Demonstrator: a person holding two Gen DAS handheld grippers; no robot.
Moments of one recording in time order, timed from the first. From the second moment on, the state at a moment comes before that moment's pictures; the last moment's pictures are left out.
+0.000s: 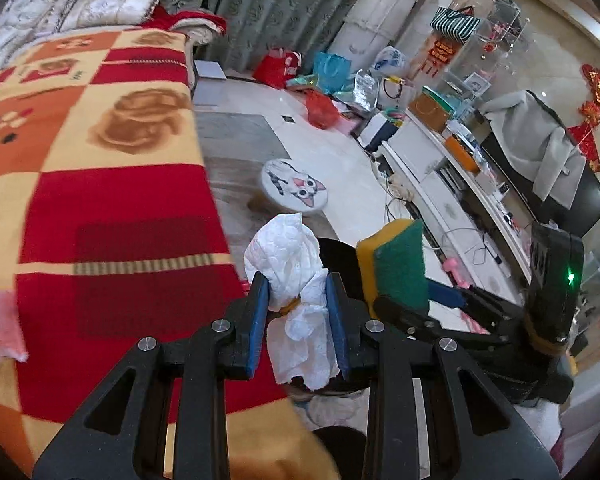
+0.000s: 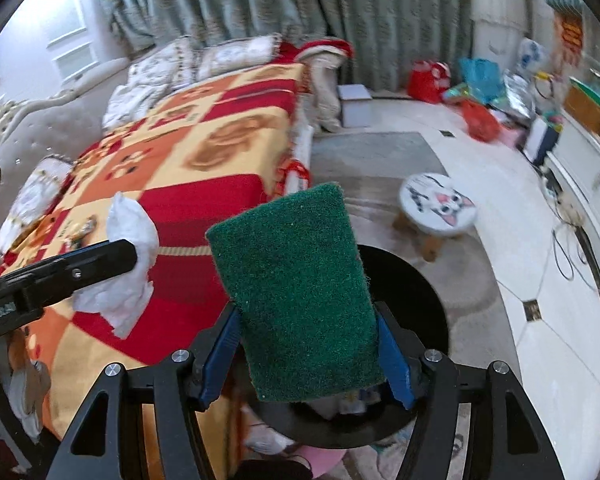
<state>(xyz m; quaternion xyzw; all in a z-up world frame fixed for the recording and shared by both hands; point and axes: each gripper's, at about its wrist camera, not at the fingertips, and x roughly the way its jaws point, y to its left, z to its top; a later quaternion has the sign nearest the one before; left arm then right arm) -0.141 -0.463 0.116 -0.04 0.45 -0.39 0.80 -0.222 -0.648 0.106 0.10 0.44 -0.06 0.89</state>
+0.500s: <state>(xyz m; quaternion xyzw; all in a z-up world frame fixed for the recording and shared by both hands) -0.138 -0.450 0.113 -0.05 0.46 -0.38 0.80 -0.228 -0.655 0.100 0.13 0.43 -0.08 0.89</state>
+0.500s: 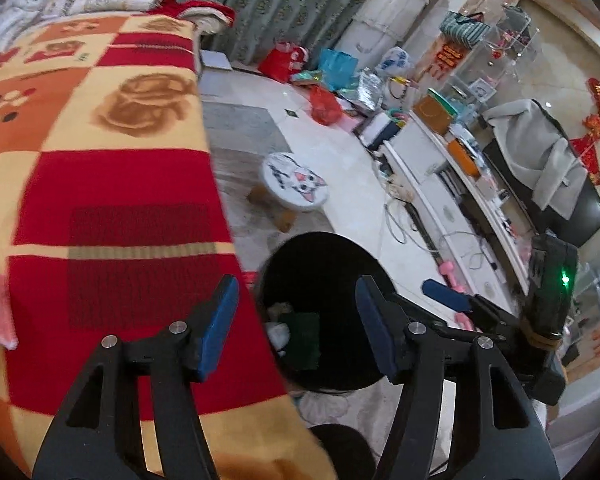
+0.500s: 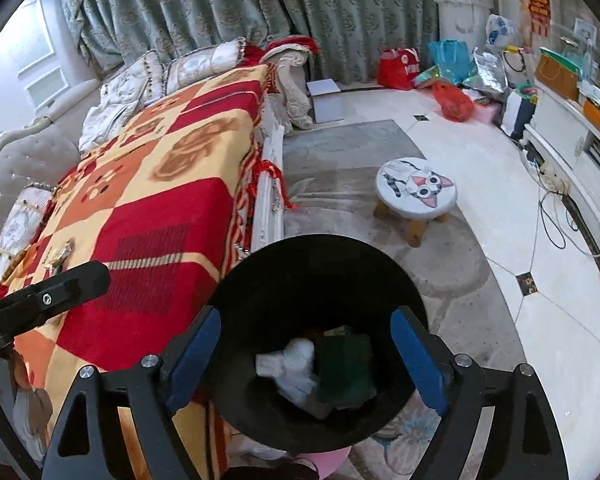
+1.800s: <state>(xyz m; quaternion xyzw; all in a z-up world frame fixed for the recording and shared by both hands) -0.144 -0.171 0.140 -0.03 0.37 -0.10 0.92 -0.165 -0.391 0.126 0.02 0.40 0.09 0.91</state>
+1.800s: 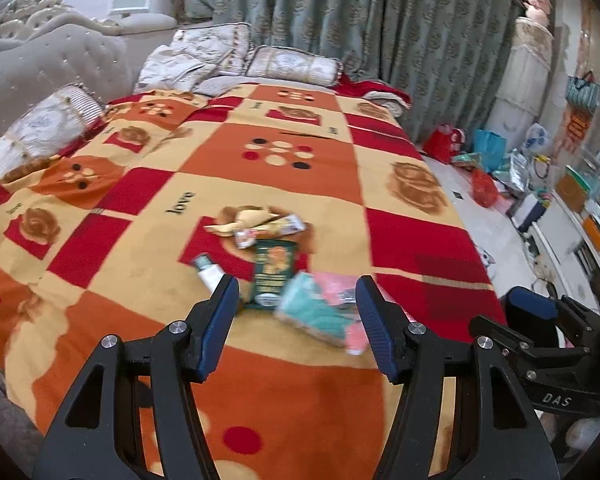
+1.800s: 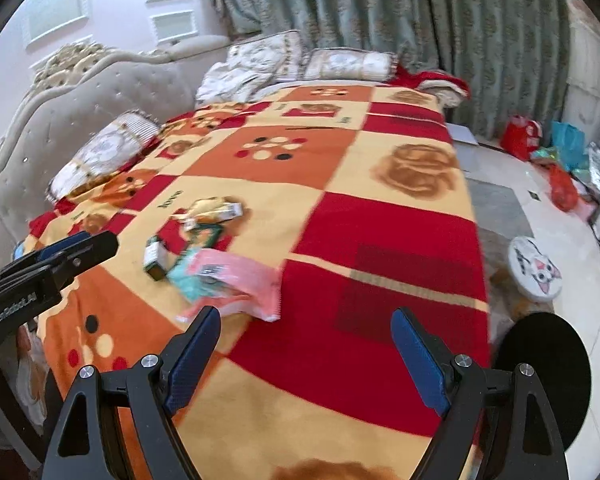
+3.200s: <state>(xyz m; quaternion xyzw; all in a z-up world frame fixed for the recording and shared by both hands) -0.024 -0.111 0.034 -0.11 0.51 -0.07 0.85 -0.019 -0.291 0.100 -0.03 0.48 0.20 0.85</state>
